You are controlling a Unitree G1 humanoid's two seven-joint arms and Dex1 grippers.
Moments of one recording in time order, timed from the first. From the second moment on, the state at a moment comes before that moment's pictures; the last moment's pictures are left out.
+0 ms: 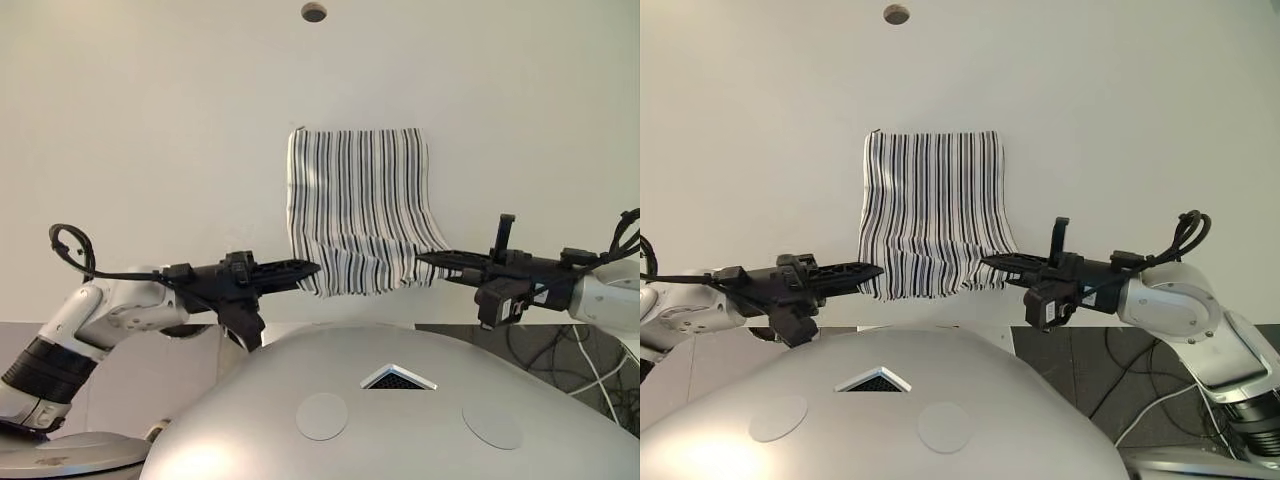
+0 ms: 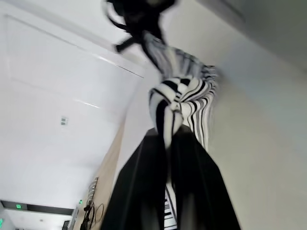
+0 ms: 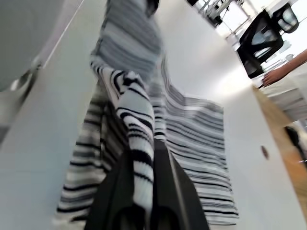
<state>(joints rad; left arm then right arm) 0.37 1.02 -0.34 -0.33 0.31 -0.97 -0.27 0.57 -1.13 0.11 -0.55 0.06 -0.46 0.72</state>
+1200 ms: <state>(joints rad) -0.16 0.50 -0.31 0.39 0.37 -0.49 -0.27 -0.40 -0.55 0.35 0.57 -0.16 -0.37 0.80</state>
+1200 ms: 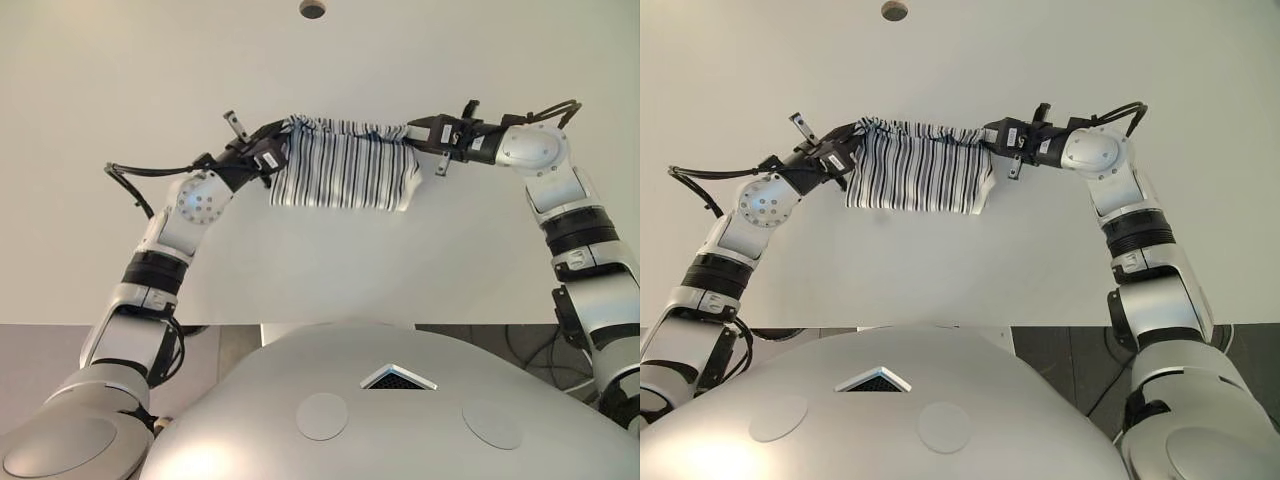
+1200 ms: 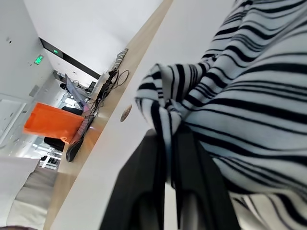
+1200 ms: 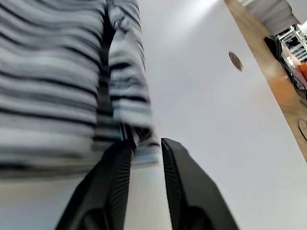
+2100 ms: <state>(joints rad) -0.12 0.36 -0.23 0.37 0.28 -0.40 -0.19 -0.24 -0.32 0.24 0.03 0.14 -0.04 0.73</state>
